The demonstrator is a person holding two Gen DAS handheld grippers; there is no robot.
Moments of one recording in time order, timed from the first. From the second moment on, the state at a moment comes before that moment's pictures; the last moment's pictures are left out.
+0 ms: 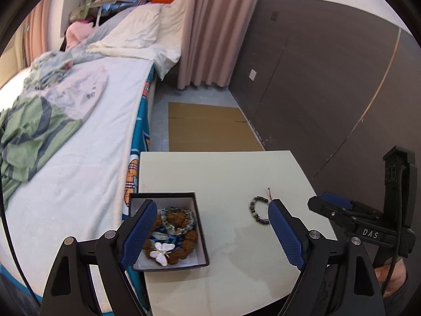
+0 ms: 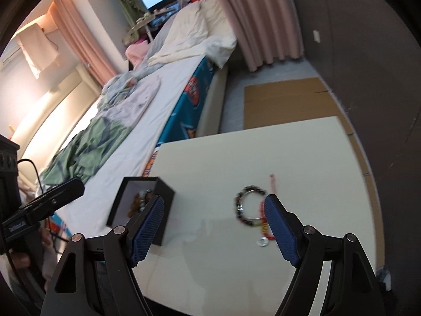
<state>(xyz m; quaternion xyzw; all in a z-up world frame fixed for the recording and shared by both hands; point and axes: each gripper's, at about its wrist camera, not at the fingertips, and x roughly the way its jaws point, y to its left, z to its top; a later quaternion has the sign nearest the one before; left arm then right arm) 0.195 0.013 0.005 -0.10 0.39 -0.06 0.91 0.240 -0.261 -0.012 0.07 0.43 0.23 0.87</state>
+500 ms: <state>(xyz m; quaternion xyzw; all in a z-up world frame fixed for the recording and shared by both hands) 0.206 -0.053 -0.001 -0.05 0.42 -0.11 0.90 0.233 -0.327 -0.030 0.08 0.46 0.18 0.87</state>
